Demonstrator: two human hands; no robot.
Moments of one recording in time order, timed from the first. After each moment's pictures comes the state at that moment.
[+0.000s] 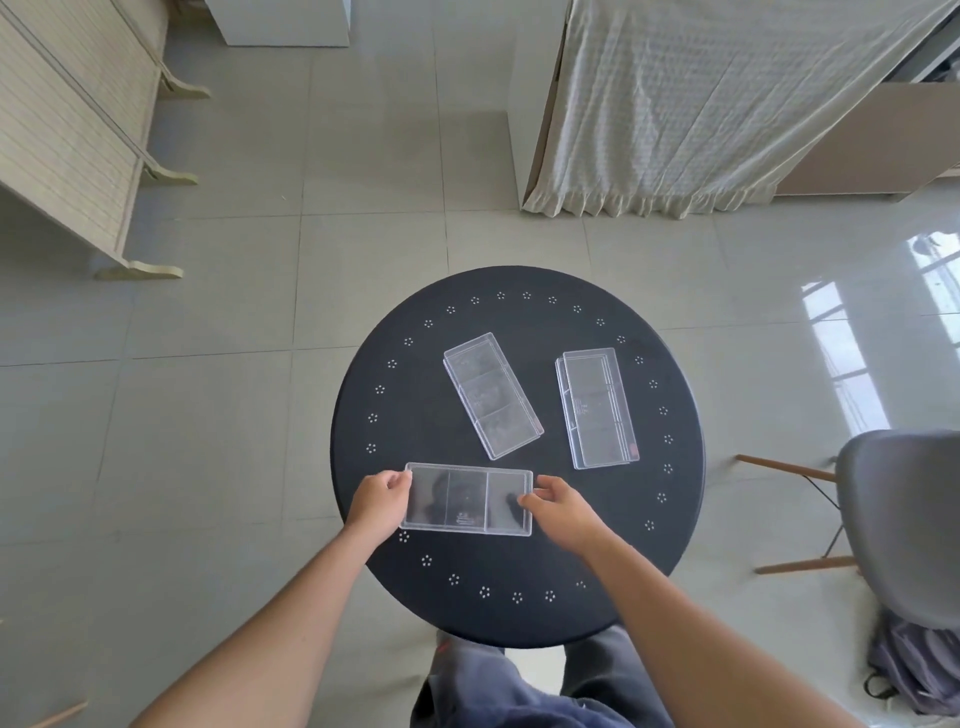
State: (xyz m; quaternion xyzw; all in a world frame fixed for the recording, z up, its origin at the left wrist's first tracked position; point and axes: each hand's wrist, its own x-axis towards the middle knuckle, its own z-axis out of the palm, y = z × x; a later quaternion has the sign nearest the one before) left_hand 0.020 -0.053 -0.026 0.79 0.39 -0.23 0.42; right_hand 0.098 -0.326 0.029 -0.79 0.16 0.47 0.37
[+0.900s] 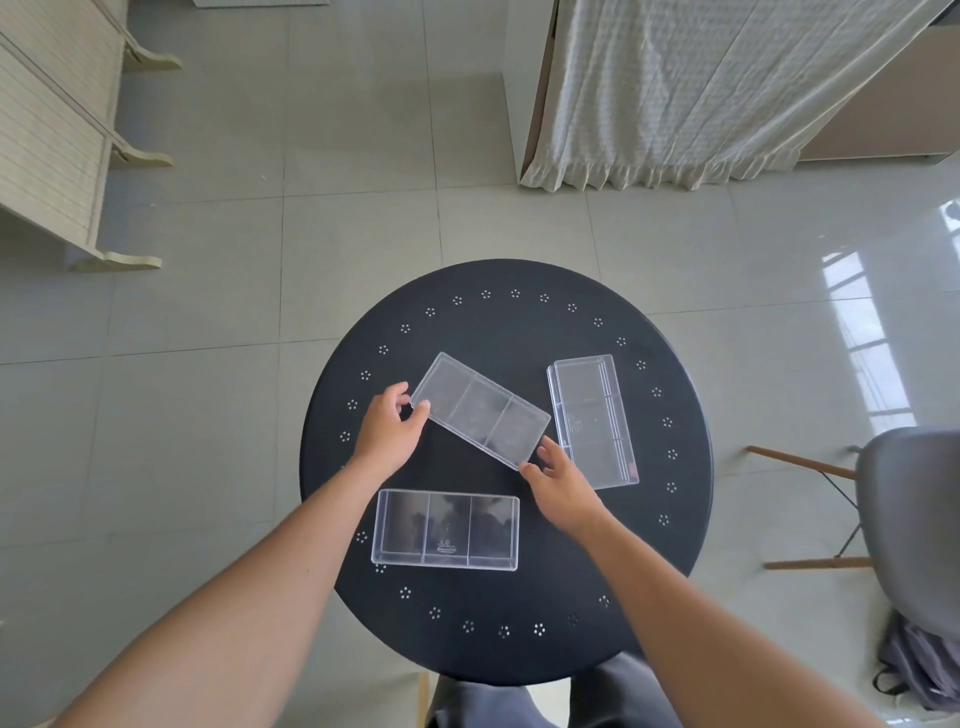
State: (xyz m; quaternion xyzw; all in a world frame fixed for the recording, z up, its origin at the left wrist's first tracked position) left_hand 0.162 -0.060 -0.031 0.80 0.33 -0.17 0.46; right_hand 0.173 -0.333 0.002 -0.79 0.11 0.44 0.40
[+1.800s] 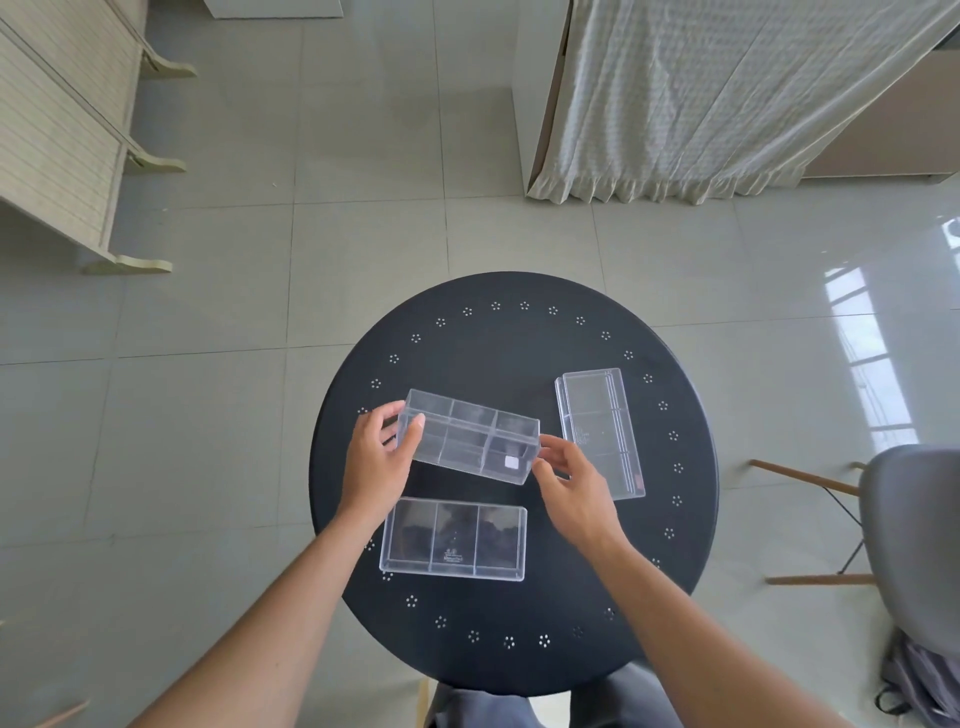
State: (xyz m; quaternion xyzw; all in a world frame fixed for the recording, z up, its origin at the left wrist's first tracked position) left_hand 0.120 -0.059 0.009 0.78 0.33 -0.03 0.53; right_hand 0.171 -0.322 0.046 -0.83 0.12 0.32 0.45
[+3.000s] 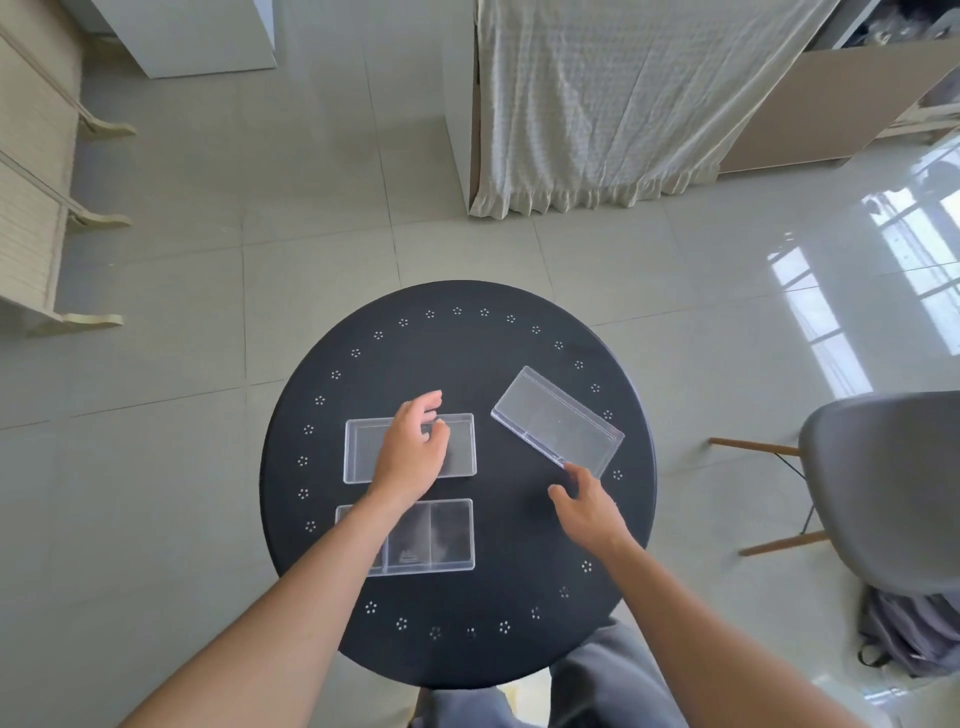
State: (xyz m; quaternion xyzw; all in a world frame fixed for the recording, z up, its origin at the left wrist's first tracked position) left_hand 0.163 -0.163 0.030 0.83 0.23 -0.12 0.50; right_hand 0.148 -0.432 0.015 -0.85 0.17 0.36 0.33
